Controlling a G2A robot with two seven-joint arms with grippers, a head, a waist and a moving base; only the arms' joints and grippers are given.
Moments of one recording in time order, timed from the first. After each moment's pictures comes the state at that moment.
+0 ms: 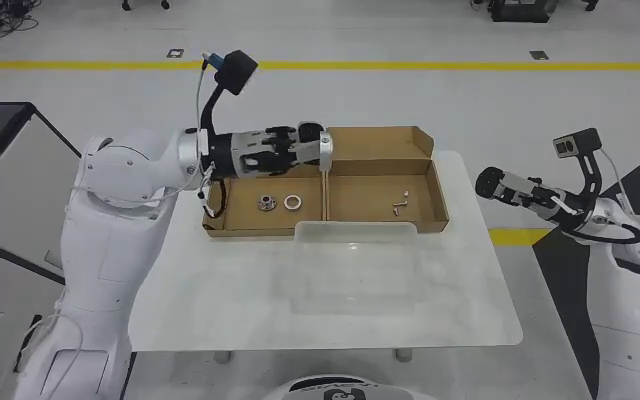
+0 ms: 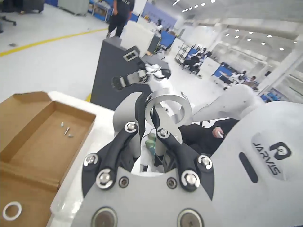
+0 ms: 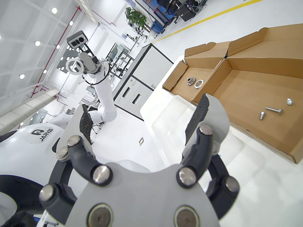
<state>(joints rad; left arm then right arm) 0.94 -1.10 -1.29 -1.84 -0.17 -0.30 -1.14 -1.45 -1.03 1.91 -1.66 0.41 -0.29 1.32</state>
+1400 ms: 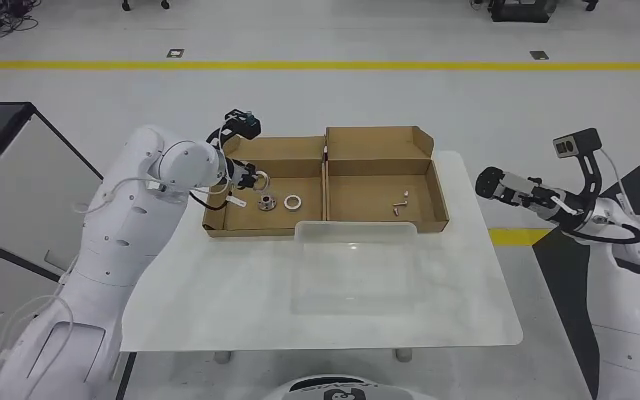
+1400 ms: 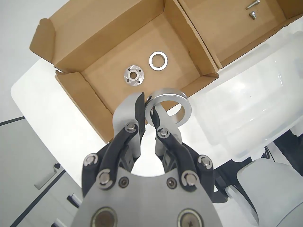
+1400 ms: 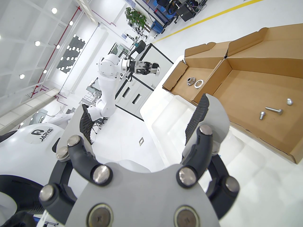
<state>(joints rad) 0.82 -1.05 -1.06 -1.58 0.73 -0.10 -1.41 -1.45 -1.03 1.91 -1.66 0.41 -0.29 1.32</state>
